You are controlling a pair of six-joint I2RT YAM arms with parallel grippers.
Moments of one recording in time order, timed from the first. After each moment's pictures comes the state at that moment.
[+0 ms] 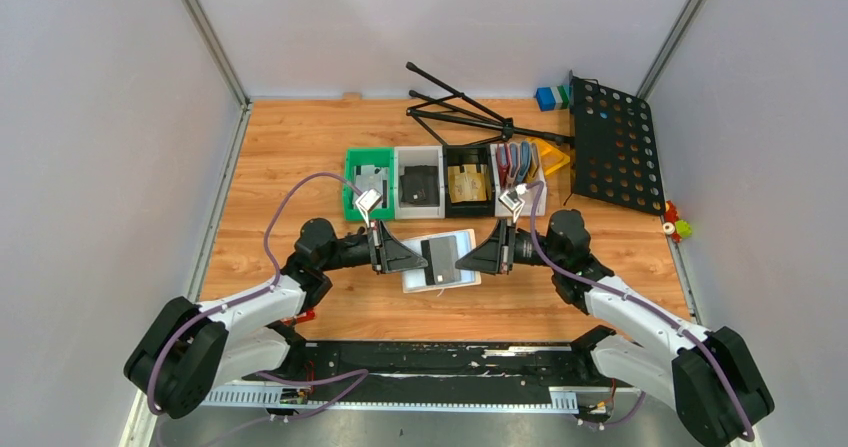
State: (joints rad) left arm -0.57 1.10 0.29 0.82 0.81 -1.20; right arm 0.51 1.00 0.37 0.51 -0.89 1.07
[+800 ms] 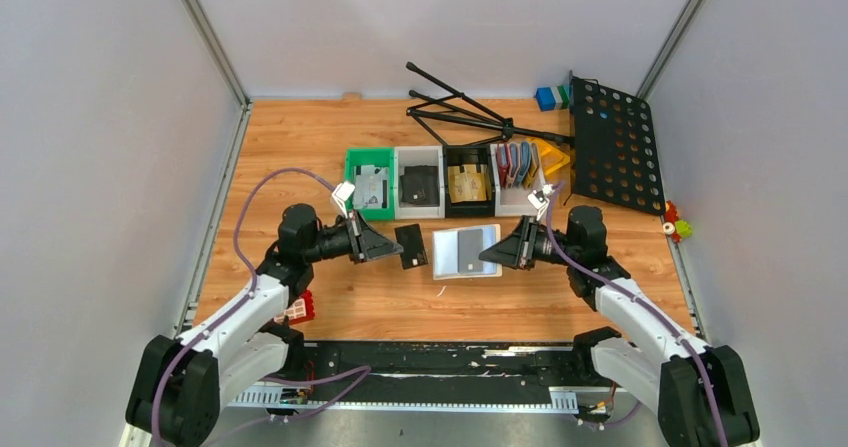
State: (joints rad) left arm -0.36 0.96 0.32 0.43 0.85 -0.99; right arm 0.29 0.96 0.36 0.31 -0.95 0.93
